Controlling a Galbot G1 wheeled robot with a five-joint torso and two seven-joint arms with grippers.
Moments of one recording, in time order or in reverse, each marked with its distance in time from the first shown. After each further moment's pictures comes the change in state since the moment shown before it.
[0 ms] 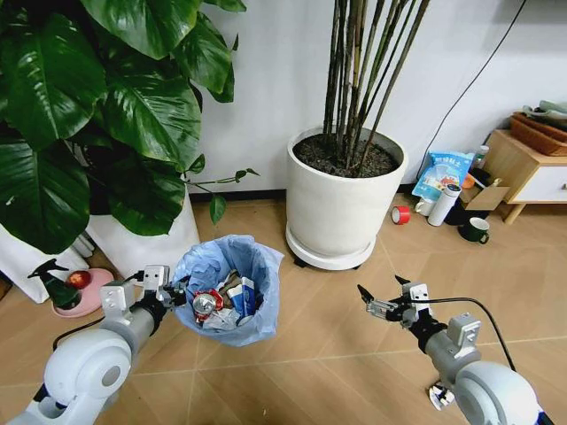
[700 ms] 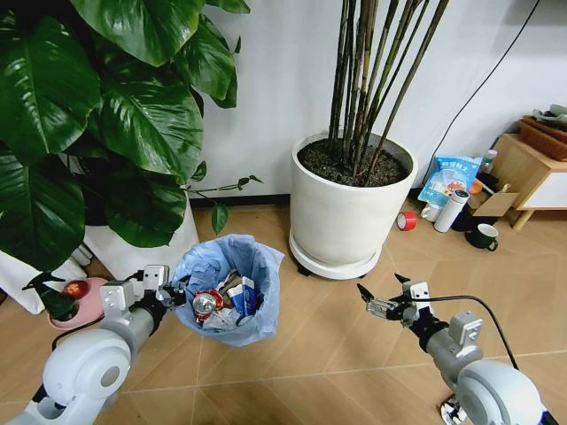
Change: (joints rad) left arm -0.001 0.000 -0.003 -0.004 -0.001 0.008 0.000; right arm -0.005 -0.009 0.012 0.019 0.008 -0.014 0.002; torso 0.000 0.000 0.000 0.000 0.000
